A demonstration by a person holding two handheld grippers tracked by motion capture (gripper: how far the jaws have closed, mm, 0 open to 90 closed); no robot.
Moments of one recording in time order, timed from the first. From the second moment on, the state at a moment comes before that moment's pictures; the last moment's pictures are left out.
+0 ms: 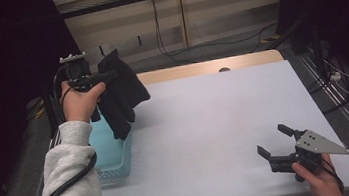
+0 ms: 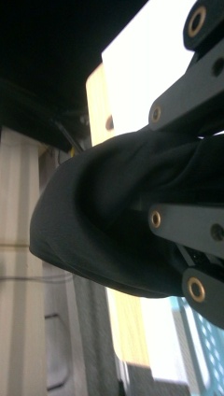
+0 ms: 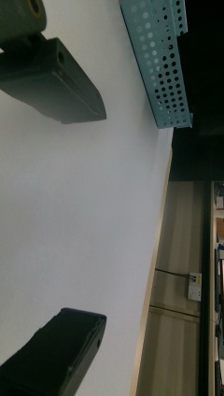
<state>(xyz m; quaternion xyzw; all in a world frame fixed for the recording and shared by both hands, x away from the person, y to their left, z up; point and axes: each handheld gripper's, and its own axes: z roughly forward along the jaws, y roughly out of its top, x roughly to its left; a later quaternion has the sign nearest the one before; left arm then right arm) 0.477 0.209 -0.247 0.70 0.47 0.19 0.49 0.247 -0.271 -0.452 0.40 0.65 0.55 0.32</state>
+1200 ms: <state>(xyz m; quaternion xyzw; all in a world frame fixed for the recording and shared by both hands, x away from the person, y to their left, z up) 0.439 0.089 -0.263 0.75 0.34 0.11 0.55 0.246 -0.270 -0.453 0.40 0.66 0.55 0.32</state>
